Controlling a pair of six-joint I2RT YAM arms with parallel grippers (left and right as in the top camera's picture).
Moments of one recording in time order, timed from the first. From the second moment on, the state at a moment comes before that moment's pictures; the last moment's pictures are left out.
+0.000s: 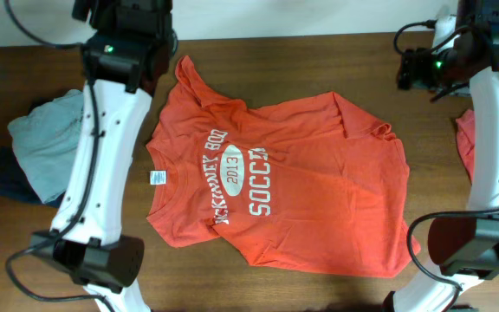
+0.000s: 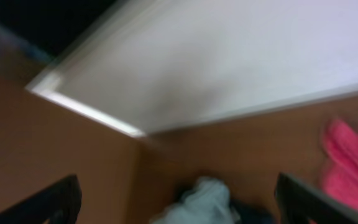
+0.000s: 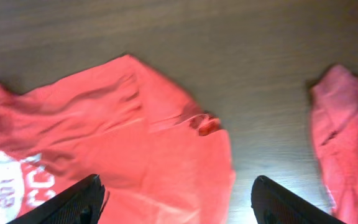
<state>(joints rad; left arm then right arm) -0.27 1.93 2.29 -0.94 -0.72 0.34 -0.15 1.90 2.15 -1.39 -0.10 0.01</state>
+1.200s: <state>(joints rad) -0.26 2.05 2.28 -1.29 -0.04 0.20 0.02 2.22 1.70 -0.82 0.06 0.11</state>
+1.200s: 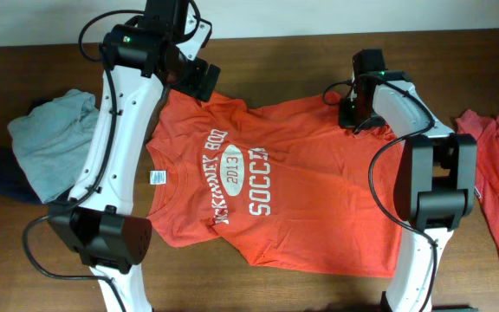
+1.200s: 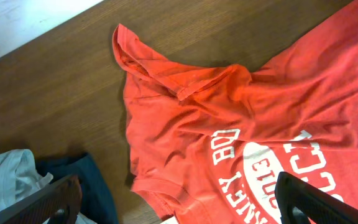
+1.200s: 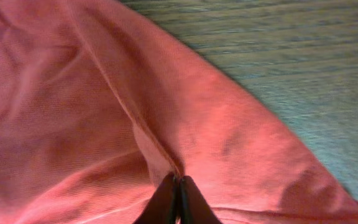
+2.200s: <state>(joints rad) -0.26 2.33 2.28 -1.10 -0.09 0.20 -0.22 2.15 1.87 -0.74 0.05 0.04</state>
